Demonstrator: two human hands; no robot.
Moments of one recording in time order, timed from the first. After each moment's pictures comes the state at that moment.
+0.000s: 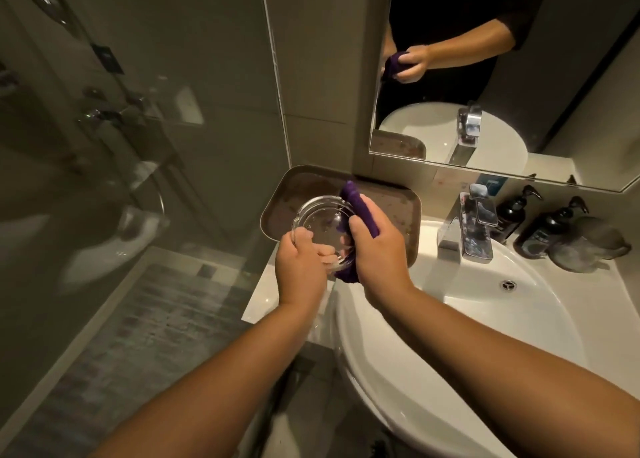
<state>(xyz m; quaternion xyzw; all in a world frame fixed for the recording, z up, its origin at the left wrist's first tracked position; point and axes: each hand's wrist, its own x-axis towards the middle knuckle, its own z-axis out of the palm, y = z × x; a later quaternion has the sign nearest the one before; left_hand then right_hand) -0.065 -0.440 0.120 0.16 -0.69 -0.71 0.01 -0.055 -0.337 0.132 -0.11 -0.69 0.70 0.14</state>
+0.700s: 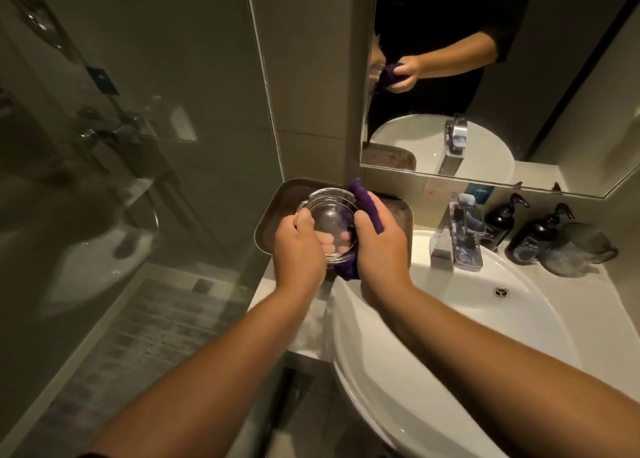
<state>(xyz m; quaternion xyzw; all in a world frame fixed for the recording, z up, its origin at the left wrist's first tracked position) -0.093 -0.427 0.149 0.11 -0.72 -0.69 0.04 -0.065 -0.329 0.148 -0.12 -0.65 0.73 0.18</state>
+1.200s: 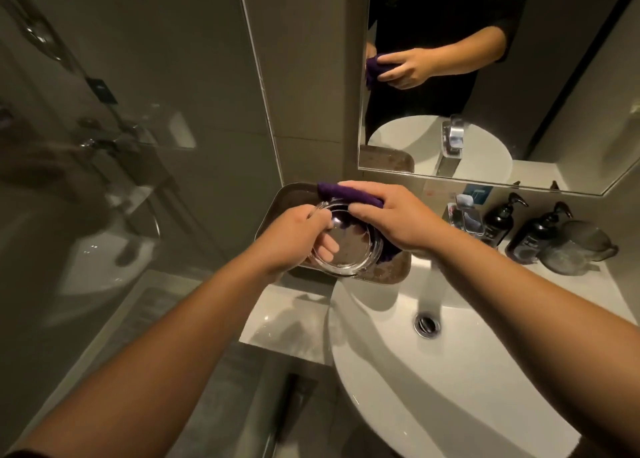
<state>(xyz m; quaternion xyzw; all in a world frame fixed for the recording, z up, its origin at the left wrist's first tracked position) -0.125 -0.456 0.180 -0.11 -0.79 -0.57 -0.21 -0.091 -0.261 0.200 0.10 -0.86 0.51 0.02</state>
